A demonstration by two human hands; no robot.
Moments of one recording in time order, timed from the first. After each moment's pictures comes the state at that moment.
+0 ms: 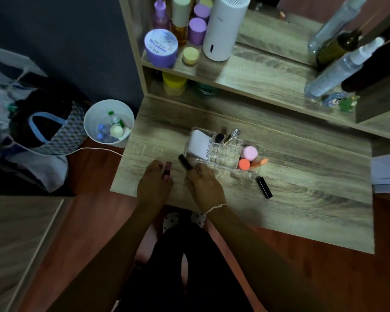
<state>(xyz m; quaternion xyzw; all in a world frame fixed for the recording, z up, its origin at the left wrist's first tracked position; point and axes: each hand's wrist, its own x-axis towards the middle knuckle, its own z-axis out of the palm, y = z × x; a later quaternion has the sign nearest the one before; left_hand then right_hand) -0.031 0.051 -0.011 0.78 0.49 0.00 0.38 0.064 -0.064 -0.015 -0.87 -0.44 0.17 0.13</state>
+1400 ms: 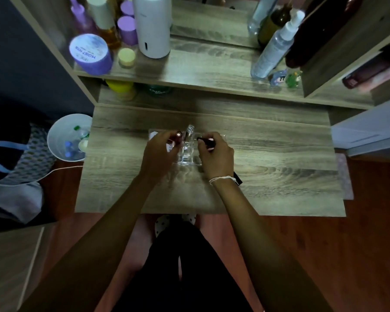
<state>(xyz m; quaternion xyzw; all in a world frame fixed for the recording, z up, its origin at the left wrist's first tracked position) 0.087 0.036 0.009 0.87 0.23 0.13 0.41 0.152 -0.098 0.047 -0.89 -0.10 0.10 0.44</state>
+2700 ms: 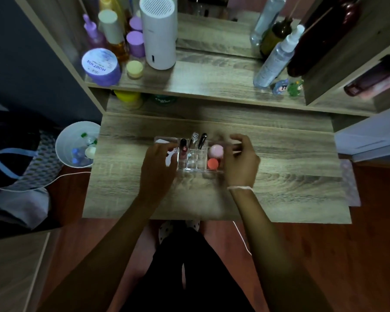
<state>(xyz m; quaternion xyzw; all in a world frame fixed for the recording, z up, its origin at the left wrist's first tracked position) 0.058 0.028 0.025 0.88 0.23 0.22 0.36 0.165 -0.122 0.061 -0.89 -0.05 -0.03 0.45</state>
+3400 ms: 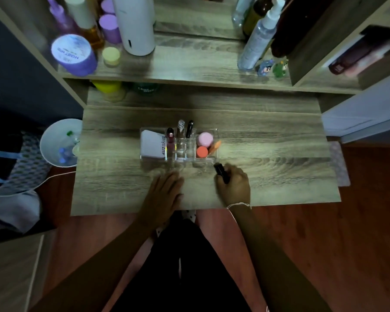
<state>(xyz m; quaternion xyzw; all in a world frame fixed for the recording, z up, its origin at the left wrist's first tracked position) -0.005 -0.018 -0.044 0.98 0.02 -0.05 0.19 0.123 -0.198 -0.023 -0.95 -0.06 0.11 0.27</state>
